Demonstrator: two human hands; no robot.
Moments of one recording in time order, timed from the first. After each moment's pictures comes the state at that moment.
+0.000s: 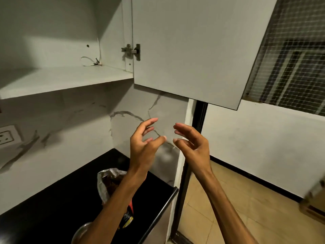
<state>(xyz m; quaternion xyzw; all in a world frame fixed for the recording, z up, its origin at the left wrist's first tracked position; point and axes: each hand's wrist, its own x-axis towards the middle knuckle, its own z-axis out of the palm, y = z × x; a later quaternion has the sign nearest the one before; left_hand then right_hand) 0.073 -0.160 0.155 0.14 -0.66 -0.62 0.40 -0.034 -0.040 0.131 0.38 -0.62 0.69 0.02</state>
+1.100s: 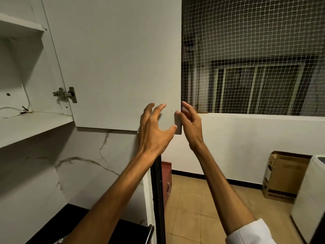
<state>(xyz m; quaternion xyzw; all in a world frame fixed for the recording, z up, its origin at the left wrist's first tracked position) -0.073 -0.079 0.269 -0.02 -0.85 -0.33 0.40 -0.181 0.032 0.242 0.23 -0.62 0.72 0.19</state>
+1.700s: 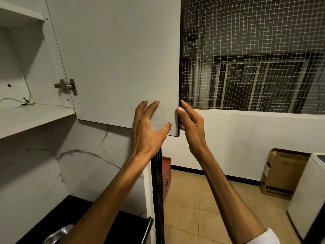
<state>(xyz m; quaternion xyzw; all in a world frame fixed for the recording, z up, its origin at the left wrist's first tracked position) -0.066 -0.097 0.246 -0.01 -0.82 -0.39 0.42 -0.130 0.033 0.239 0.25 -0.60 0.74 0.17</state>
